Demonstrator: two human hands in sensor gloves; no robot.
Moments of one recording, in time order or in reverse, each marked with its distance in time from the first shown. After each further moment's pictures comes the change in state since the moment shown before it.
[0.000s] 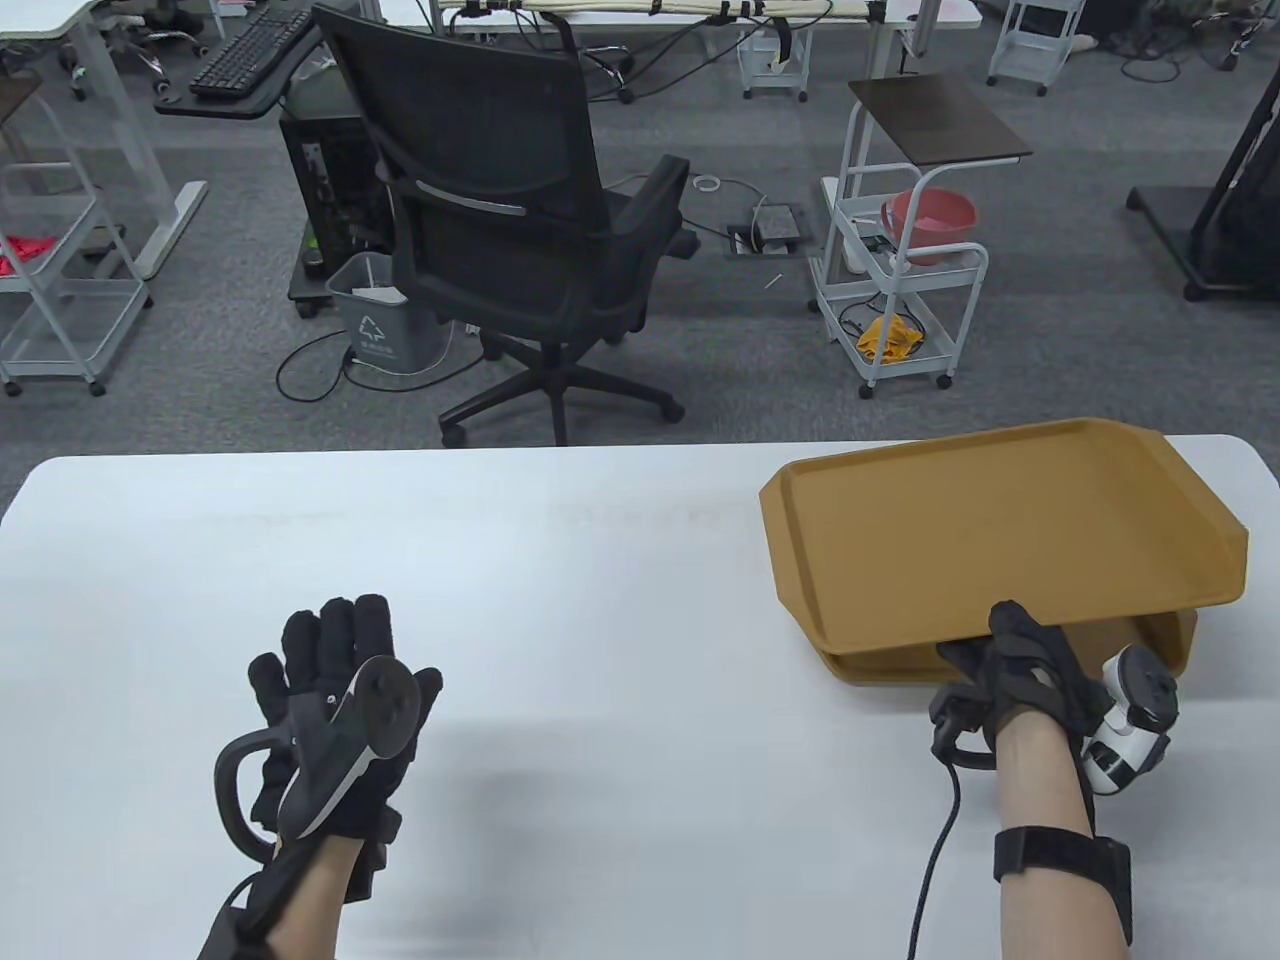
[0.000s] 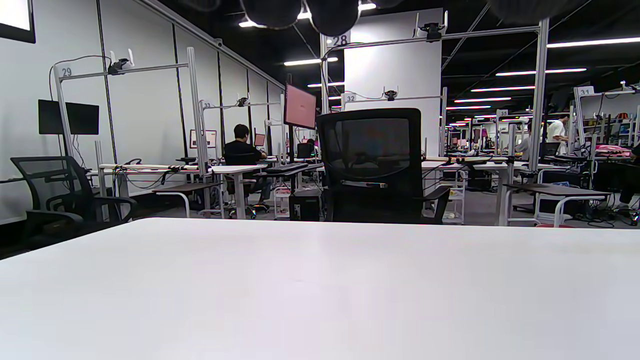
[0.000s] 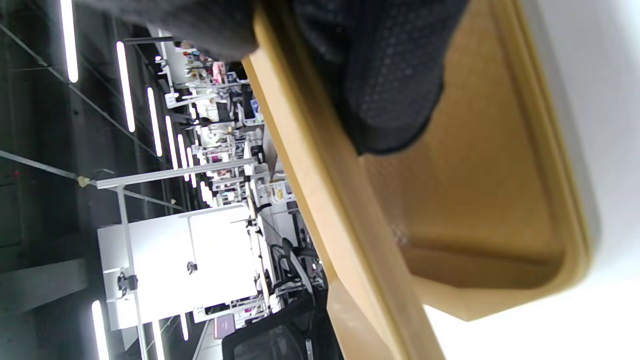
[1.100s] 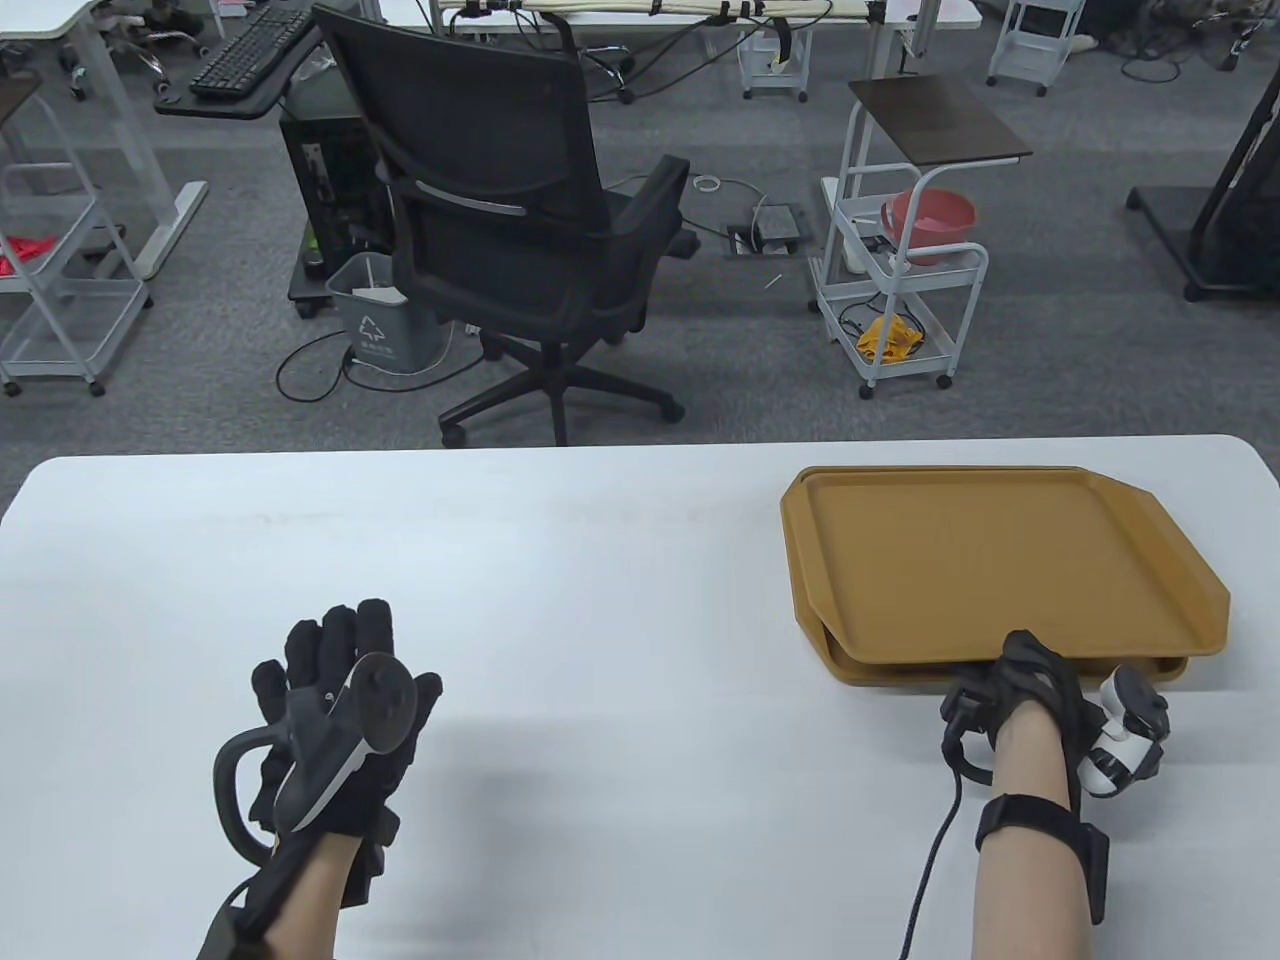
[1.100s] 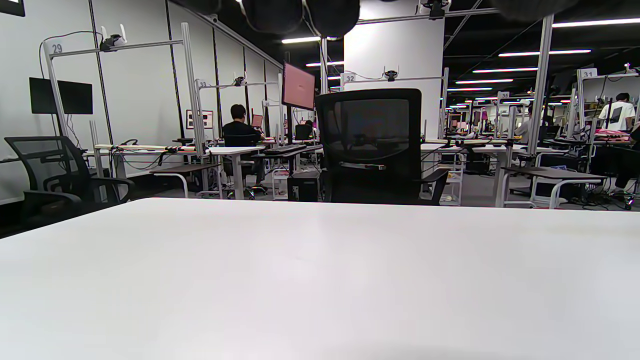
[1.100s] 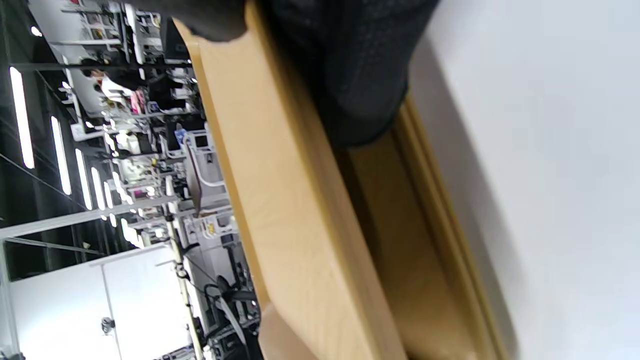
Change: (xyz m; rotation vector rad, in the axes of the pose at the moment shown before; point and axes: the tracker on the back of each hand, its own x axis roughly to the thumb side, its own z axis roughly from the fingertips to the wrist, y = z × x) left_hand -0.003 -0.002 -0.002 -0.066 -0.005 0.008; right_hand -0.043 -0.027 -0.038 -0.096 0.245 0.026
